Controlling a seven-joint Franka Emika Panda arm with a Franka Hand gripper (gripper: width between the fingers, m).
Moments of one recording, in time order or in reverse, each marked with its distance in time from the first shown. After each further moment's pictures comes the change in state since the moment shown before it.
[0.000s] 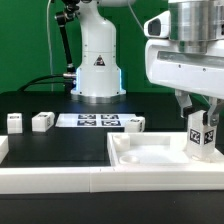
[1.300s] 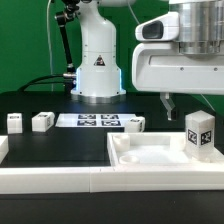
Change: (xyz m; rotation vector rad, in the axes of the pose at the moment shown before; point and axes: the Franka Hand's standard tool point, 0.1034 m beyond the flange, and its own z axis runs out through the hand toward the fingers) arm -0.002 -0.001 0.001 0.004 -0.005 -0.643
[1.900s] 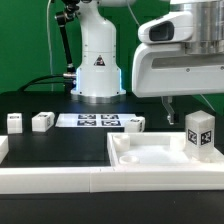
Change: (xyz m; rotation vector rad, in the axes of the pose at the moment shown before) arm -0.001 -0.001 0.000 0.001 -0.001 -0.483
